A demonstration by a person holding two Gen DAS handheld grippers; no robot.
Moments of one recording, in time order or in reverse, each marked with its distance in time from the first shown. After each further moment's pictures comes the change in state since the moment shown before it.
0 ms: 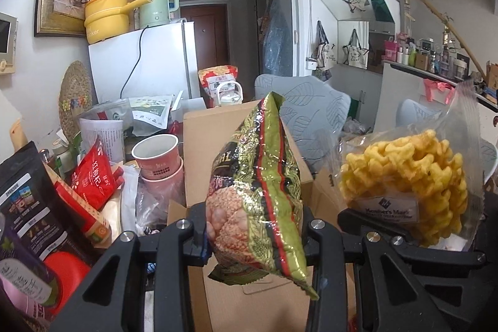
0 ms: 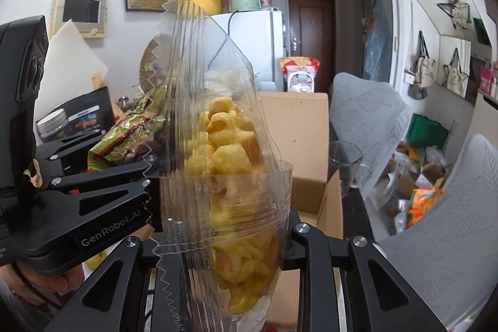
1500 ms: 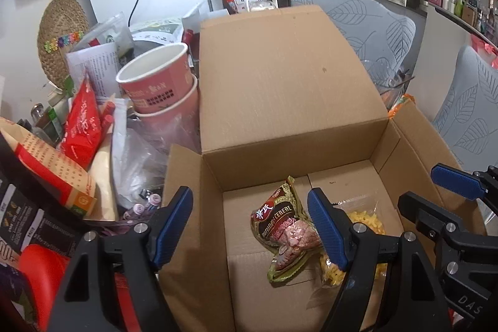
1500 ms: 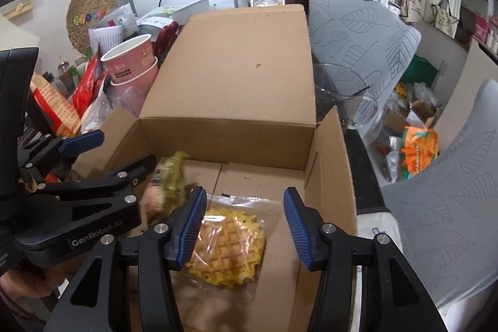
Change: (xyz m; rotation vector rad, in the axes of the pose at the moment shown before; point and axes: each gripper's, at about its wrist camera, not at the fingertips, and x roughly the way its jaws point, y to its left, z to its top) left arm 0.107 0.021 -0.027 -0.017 0.348 0.137; right arm 0.103 -0.044 -0.009 0.123 0.307 -0.100
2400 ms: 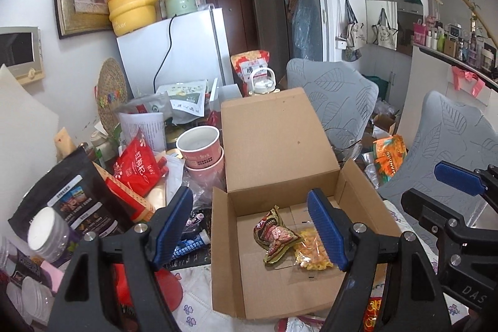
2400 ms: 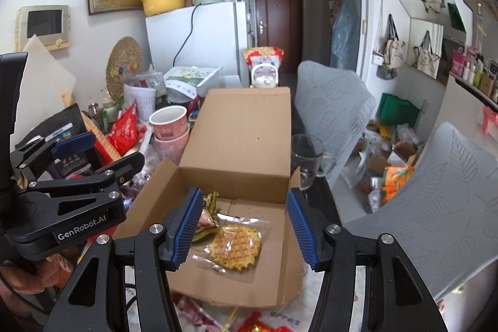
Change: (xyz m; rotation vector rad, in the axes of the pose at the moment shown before) left arm -0.164 0.005 0.002 -0.006 -0.235 0.009; right arm -0.158 0.025 -0.005 -0.031 -0.245 -0.037
